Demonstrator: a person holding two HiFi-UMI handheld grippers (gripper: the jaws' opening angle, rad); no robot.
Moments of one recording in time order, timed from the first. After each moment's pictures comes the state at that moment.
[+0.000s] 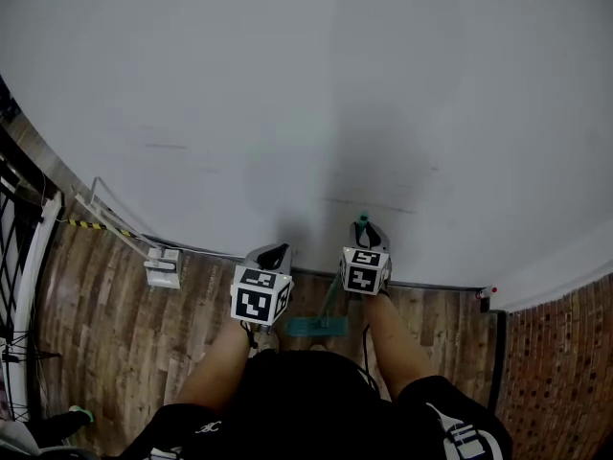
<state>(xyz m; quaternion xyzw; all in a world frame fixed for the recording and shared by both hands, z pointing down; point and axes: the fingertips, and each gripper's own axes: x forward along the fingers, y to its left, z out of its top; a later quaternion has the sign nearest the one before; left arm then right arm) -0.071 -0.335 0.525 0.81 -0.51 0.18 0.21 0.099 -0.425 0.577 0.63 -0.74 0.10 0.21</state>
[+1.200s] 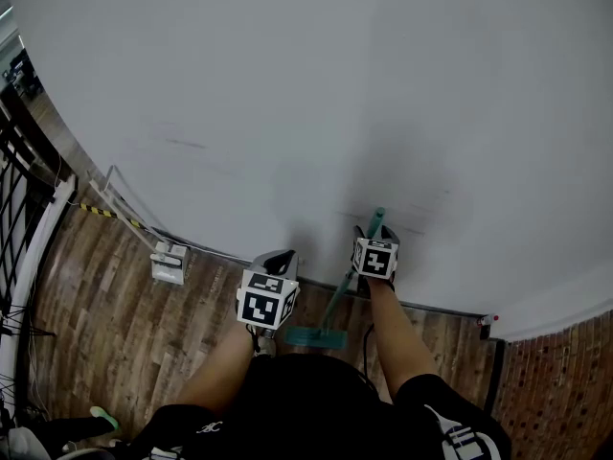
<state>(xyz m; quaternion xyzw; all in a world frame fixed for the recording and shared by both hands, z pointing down) -0.076 -0.340 0.528 0.79 -0.54 0.18 0.21 0.105 -0.482 0.619 0.59 -0.75 0.17 0.24</state>
